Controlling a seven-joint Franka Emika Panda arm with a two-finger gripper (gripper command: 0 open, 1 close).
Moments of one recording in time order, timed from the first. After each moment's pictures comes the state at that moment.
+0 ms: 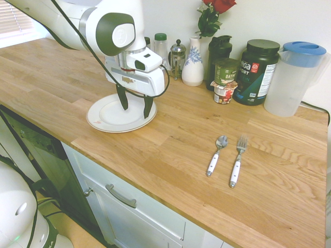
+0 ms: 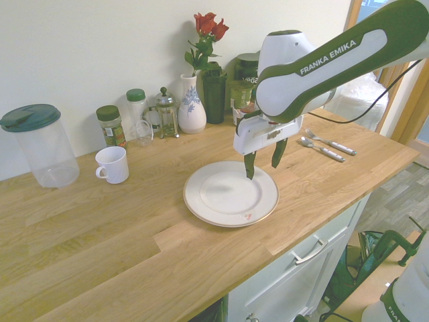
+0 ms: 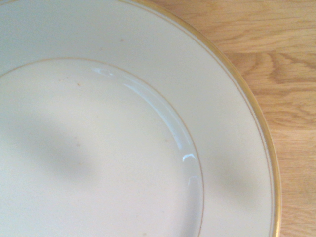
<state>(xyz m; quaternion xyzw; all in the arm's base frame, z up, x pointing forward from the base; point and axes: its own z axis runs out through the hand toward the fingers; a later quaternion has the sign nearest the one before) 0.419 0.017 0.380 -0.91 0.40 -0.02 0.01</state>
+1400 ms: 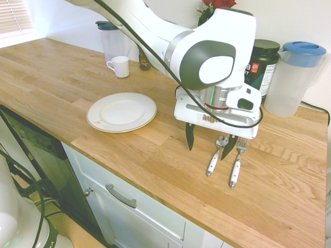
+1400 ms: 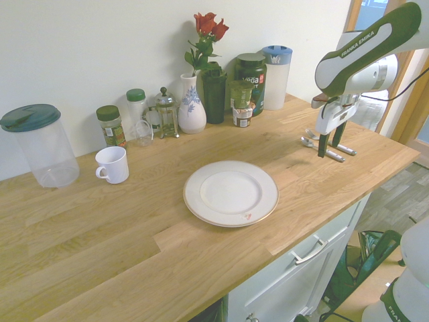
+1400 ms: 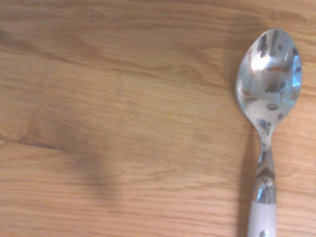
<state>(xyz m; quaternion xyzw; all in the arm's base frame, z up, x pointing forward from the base) 0.401 -0.250 0.352 -0.94 0.34 0.01 -0.02</state>
